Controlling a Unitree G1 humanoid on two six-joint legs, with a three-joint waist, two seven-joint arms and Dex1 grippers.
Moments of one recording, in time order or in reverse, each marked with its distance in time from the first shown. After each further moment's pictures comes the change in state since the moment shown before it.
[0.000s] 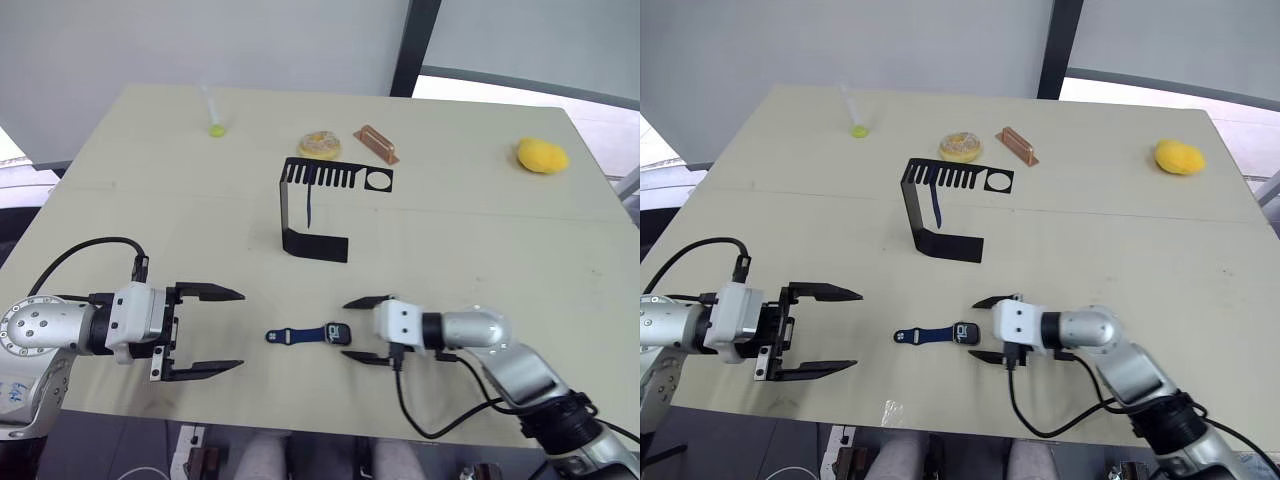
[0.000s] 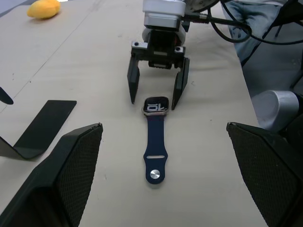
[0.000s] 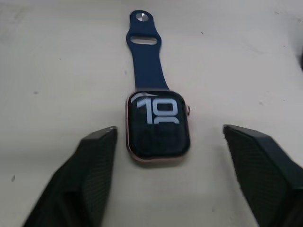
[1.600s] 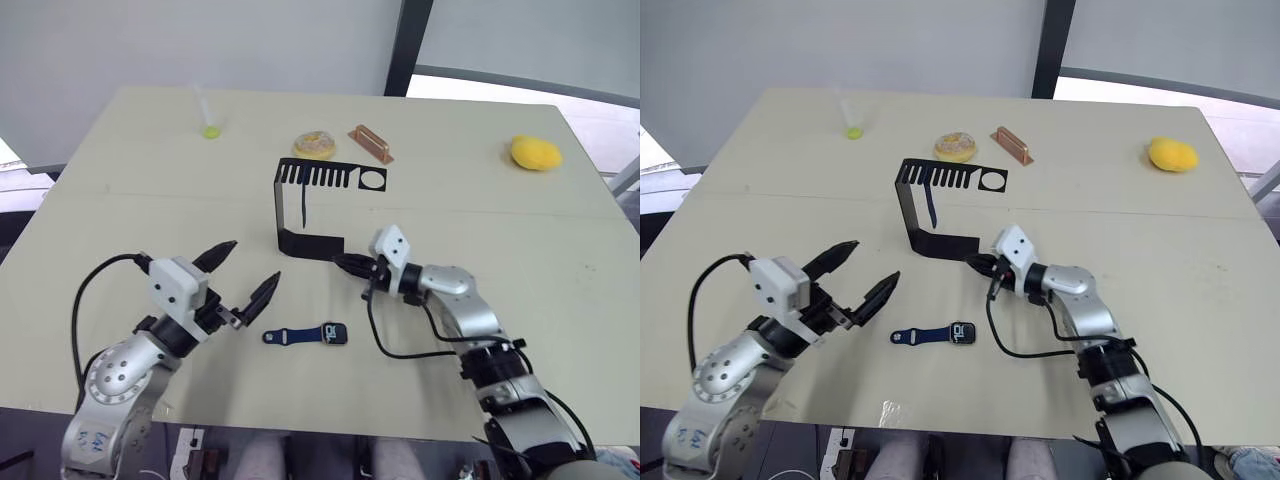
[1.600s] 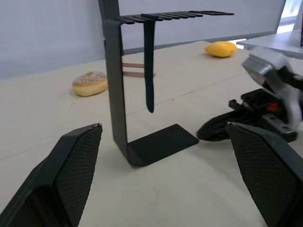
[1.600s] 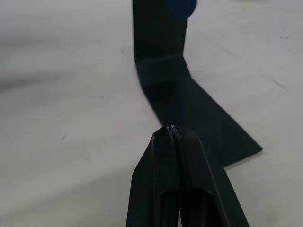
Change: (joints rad) left arm 0.065 -0.486 -0.189 -0.340 0.174 0.248 0.916; right arm -0.387 0.427 -0.112 0.618 0.028 -0.040 -0.133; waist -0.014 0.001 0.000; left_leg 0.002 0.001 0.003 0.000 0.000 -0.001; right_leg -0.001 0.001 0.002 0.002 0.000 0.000
